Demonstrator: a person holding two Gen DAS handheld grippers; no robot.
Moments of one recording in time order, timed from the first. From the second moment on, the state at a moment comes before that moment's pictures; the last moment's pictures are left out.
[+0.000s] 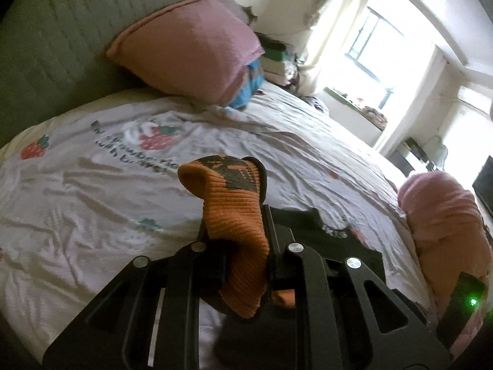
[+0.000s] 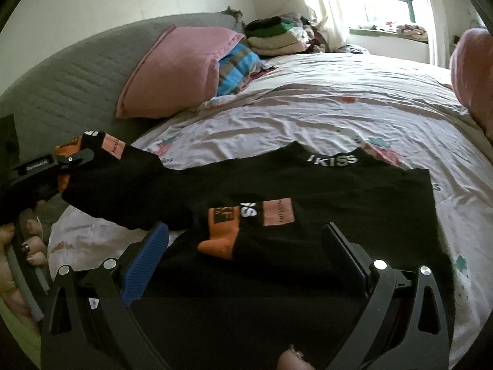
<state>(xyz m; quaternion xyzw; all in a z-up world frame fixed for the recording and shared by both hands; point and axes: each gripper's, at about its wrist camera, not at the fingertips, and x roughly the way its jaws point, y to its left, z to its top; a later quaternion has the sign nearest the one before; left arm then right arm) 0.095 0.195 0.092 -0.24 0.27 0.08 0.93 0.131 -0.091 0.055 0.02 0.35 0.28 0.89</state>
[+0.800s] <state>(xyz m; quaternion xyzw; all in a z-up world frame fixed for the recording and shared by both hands) 0.150 0.089 0.094 -0.22 0.33 -0.04 0.92 0.140 -0.207 0.061 0.09 0.34 0.20 0.92</state>
